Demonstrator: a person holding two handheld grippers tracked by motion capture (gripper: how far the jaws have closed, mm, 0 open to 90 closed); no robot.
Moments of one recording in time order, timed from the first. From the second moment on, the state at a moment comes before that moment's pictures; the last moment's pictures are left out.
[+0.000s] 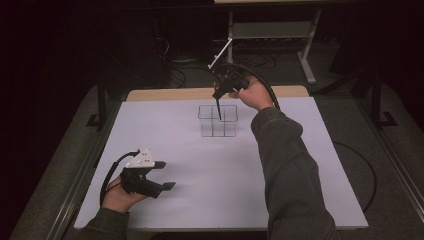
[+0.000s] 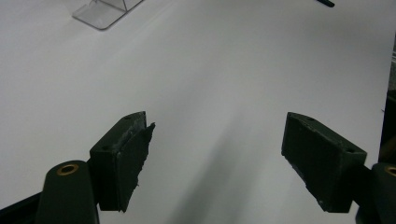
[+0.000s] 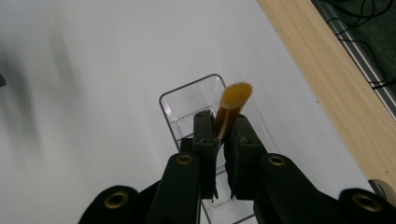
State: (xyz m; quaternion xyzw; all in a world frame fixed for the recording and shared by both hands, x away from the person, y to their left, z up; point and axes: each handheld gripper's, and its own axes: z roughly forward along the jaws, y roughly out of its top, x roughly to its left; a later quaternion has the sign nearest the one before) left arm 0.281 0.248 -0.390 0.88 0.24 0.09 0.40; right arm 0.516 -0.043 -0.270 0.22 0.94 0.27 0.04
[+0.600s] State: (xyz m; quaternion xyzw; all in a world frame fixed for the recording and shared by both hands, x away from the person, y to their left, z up) left arm 0.283 0.247 -0.391 0.89 0.24 0.09 0.39; right arm 0.516 -0.050 -0.290 0.23 0.93 0.27 0.04
